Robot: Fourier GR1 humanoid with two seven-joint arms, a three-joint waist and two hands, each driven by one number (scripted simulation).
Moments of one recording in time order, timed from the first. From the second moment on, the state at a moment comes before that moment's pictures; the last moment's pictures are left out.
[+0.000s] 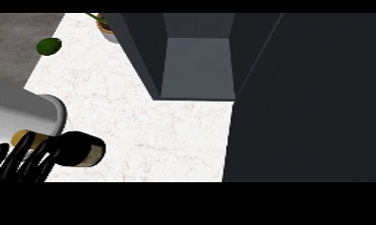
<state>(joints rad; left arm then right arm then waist) 0.48 0.25 -0.03 -2.36 0.66 -0.32 0.15 0.04 -0.10 0.14 -2.44 -0.12 0.05 0.42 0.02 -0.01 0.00</state>
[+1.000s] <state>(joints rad) 0.44 0.26 0.23 -2.32 0.70 -0.26 0.17 -0.04 -0.10 0.15 -2.46 -0.10 0.03 0.52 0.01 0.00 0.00</state>
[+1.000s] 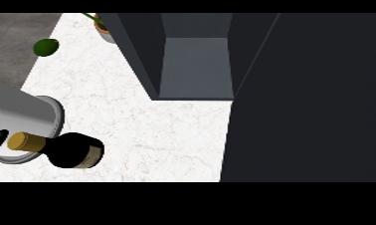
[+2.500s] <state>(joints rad) 0.15 0.26 0.41 -1.52 0.41 -0.57 -0.13 -0.12 -0.07 0.15 -2.47 -0.07 0.01 0.60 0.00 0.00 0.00</state>
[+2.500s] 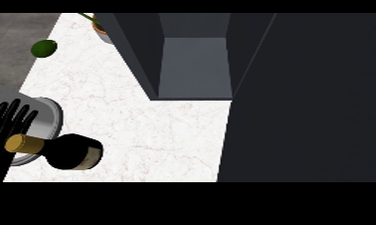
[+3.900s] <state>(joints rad) -0.08 0.29 0.33 -0.69 0.10 -0.59 -0.65 -0.10 -0.05 0.17 -2.47 -0.06 0.04 0.58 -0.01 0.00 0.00</state>
